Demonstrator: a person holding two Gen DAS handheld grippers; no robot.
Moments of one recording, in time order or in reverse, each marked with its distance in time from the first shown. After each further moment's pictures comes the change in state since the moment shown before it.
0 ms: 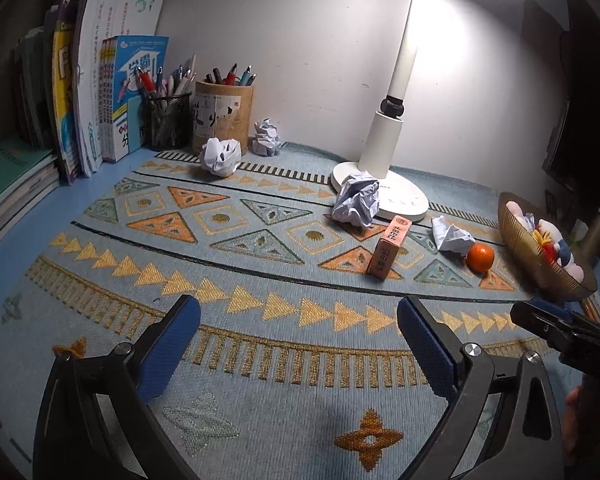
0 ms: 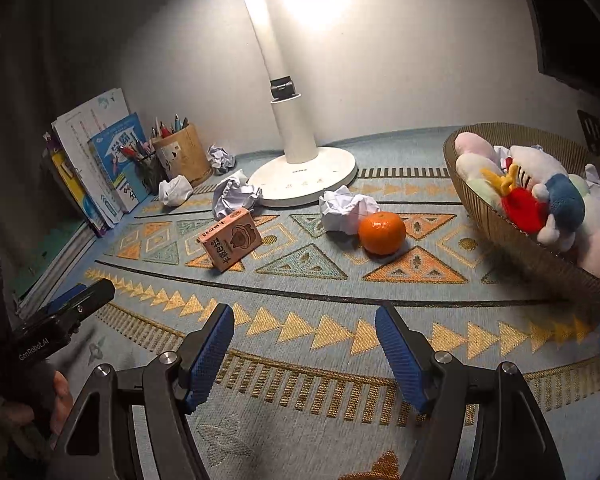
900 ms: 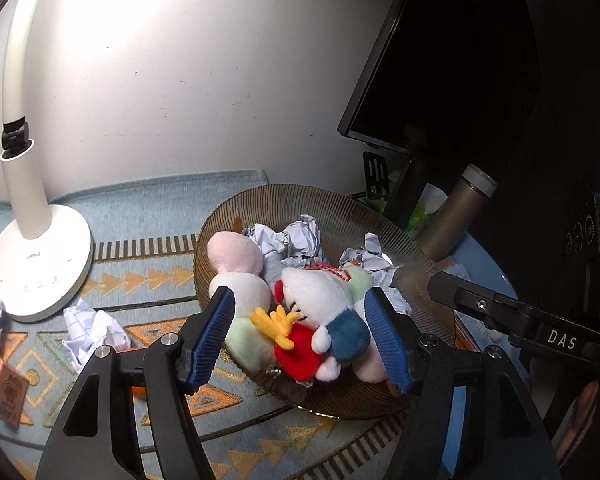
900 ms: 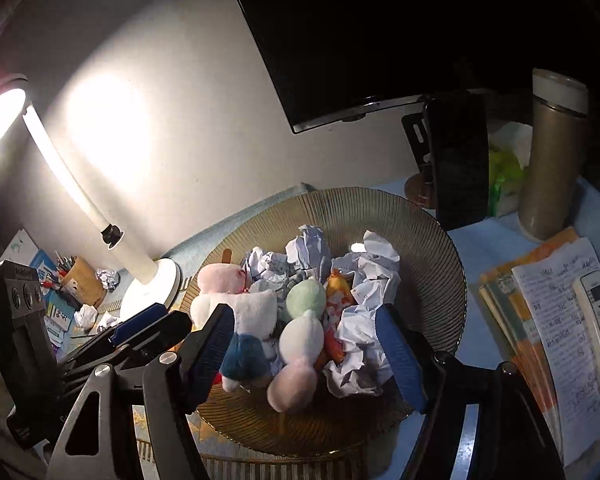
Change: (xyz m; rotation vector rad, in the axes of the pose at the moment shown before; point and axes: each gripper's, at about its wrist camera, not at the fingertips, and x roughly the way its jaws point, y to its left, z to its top) left arm 0.073 -0.282 0.077 0.205 0.142 -0.573; right arm -0.101 -0.210 0.085 0.312 -0.073 -0.181
